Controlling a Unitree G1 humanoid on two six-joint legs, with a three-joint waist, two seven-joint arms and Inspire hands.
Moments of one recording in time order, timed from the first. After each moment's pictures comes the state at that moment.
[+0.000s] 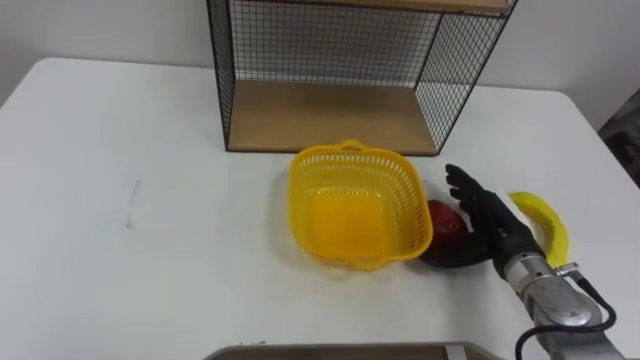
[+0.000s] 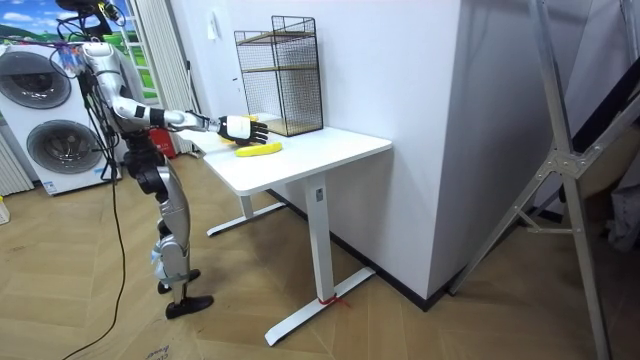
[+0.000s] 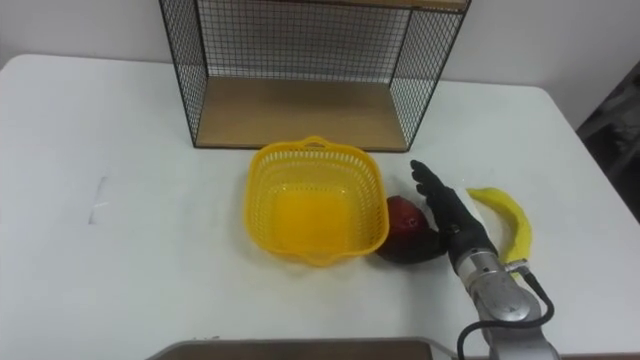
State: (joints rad) left arm 0.27 0.22 0.09 1.08 0.25 0.08 -0.03; right arm 0.00 -0.35 -0.02 0.37 -0.03 -0.06 0.19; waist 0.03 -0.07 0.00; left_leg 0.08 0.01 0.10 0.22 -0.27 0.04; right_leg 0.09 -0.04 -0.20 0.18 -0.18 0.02
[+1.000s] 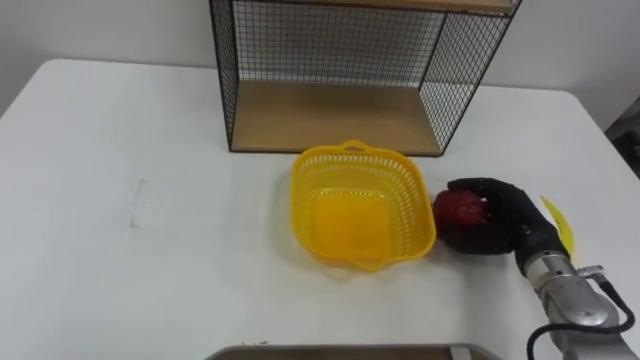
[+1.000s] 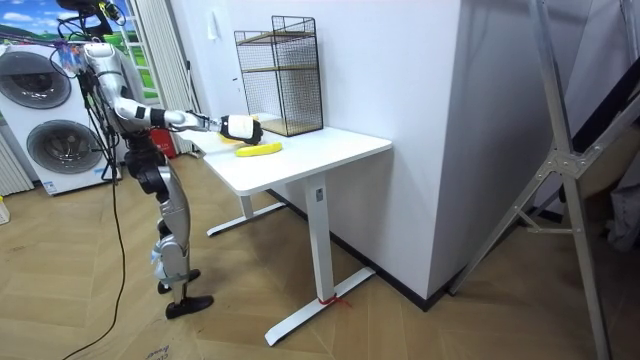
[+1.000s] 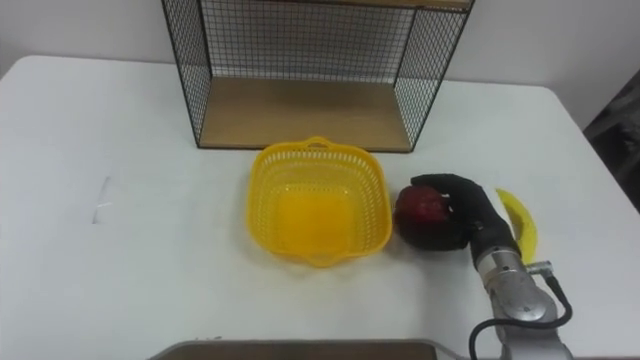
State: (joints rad) left arm 0.27 0.22 0.13 1.09 0.26 0.09 -0.03; right arm 0.00 -0.35 -0.15 0.36 -0.02 -0.02 0.08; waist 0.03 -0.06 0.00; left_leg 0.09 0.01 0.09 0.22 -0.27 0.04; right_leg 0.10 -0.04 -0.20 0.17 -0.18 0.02
